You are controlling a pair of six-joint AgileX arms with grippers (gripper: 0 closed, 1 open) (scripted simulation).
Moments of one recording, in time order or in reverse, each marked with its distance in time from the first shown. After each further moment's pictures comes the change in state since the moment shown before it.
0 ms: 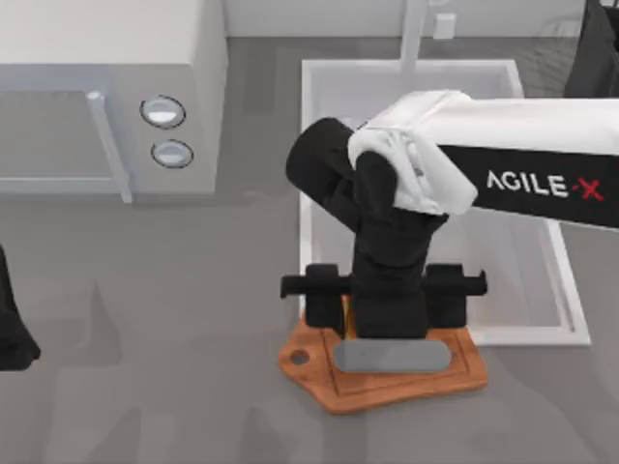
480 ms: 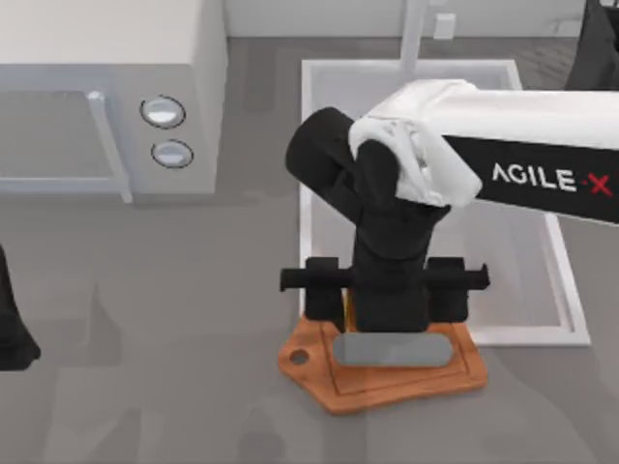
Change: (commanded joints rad) left arm 0.000 0.000 0.000 0.000 0.000 0.000; right arm -0.001 -0.011 0.020 -0.027 -0.002 0.001
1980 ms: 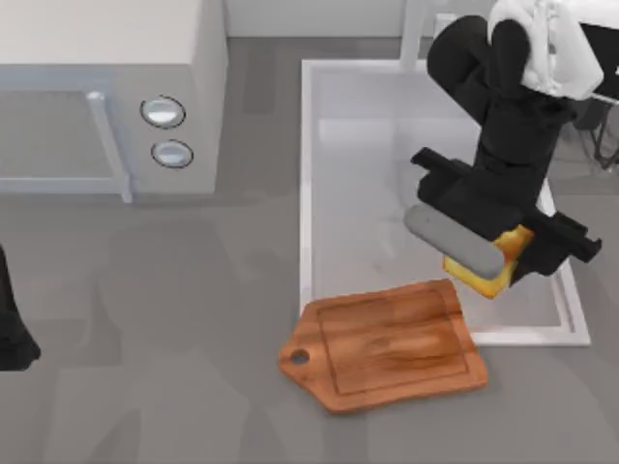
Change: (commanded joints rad) left arm 0.000 0.000 0.000 0.000 0.000 0.000; right arm -0.296 -0.022 0.096 -0.189 -0.006 0.455
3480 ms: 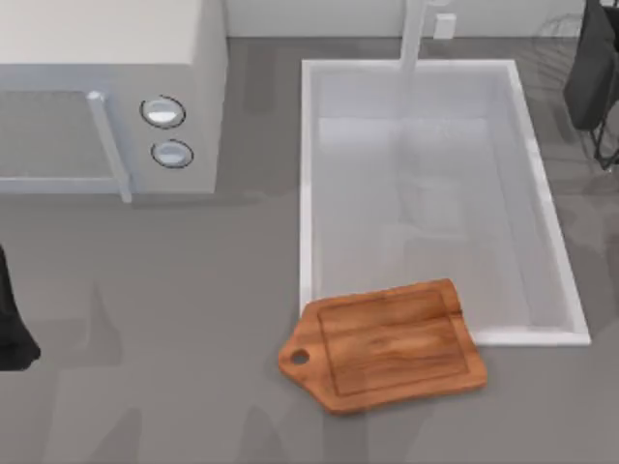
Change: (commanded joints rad) left arm 0.000 0.000 0.000 0.000 0.000 0.000; right arm -0.630 -0.059 -0.159 0.161 0.010 1.118
